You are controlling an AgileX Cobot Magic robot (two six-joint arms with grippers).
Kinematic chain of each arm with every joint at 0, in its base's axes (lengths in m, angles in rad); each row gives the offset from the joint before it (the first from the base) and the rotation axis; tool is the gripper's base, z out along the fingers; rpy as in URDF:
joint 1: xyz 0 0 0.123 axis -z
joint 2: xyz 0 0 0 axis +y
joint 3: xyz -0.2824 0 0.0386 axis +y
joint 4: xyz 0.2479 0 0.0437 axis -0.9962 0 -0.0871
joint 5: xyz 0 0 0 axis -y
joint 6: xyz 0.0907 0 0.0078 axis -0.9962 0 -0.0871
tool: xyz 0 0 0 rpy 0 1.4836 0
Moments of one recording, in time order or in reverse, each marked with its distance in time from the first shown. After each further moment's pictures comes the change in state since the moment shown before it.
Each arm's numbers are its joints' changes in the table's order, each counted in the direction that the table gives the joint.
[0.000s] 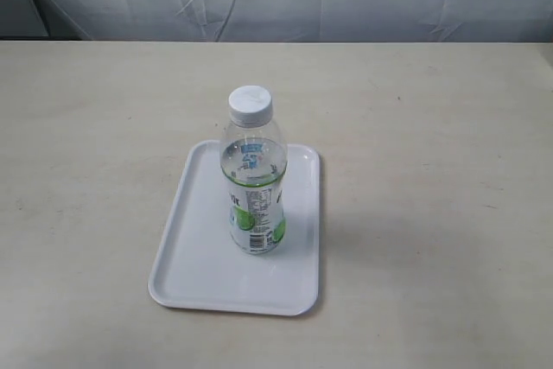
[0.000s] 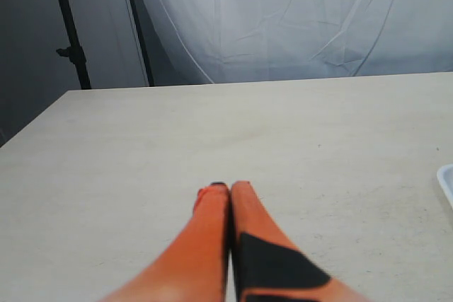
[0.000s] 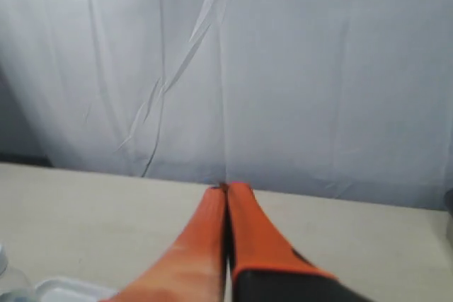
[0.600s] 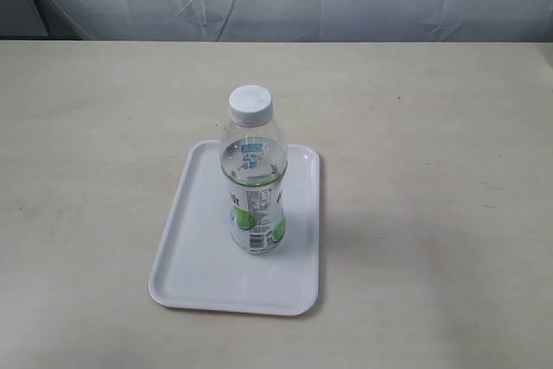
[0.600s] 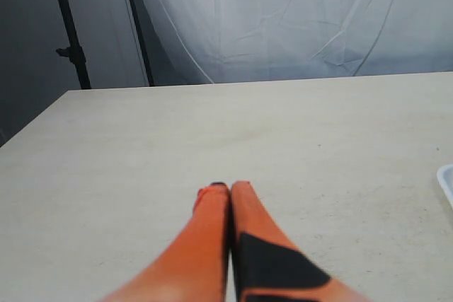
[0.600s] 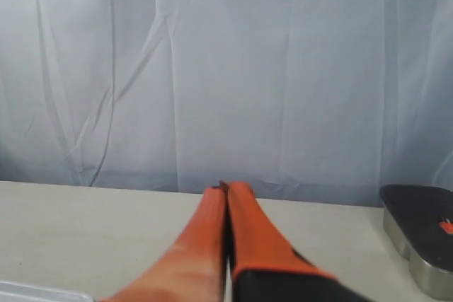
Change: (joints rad) left arm 0.000 0.000 0.000 0.000 0.000 0.000; right arm 0.099 -0.240 0.179 0.048 0.017 -0.002
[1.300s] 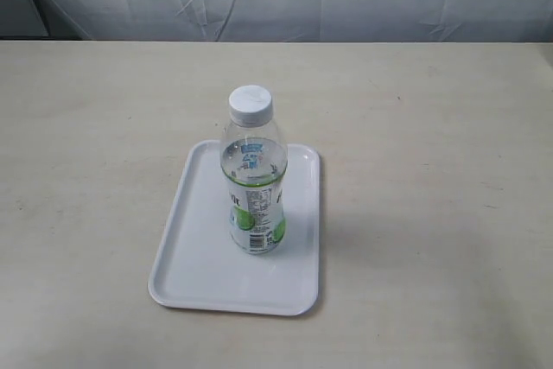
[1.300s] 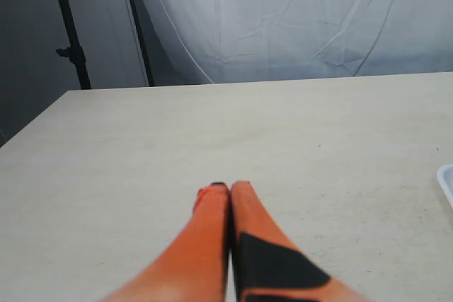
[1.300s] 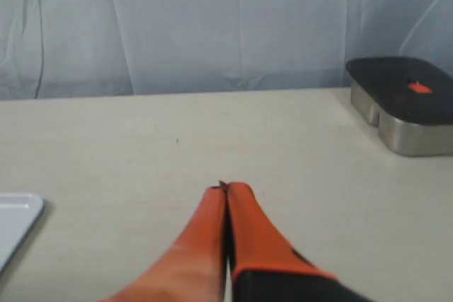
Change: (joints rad) left arm 0.000 0.000 0.000 0.000 0.000 0.000; right arm 0.126 -0.124 0.342 -0.025 0.002 0.000
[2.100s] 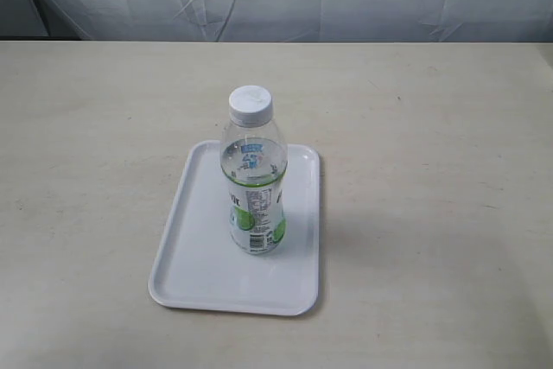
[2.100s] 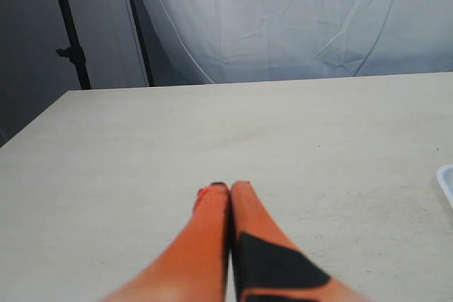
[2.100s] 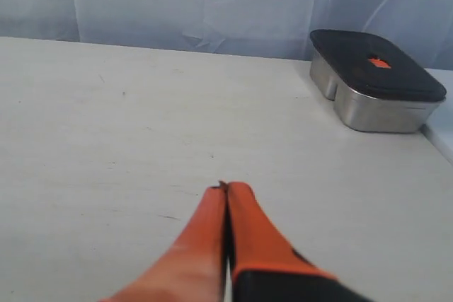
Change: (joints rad) left arm 0.000 0.000 0.000 0.000 0.000 0.000; right arm 0.002 0.000 0.154 0.172 0.129 0.000
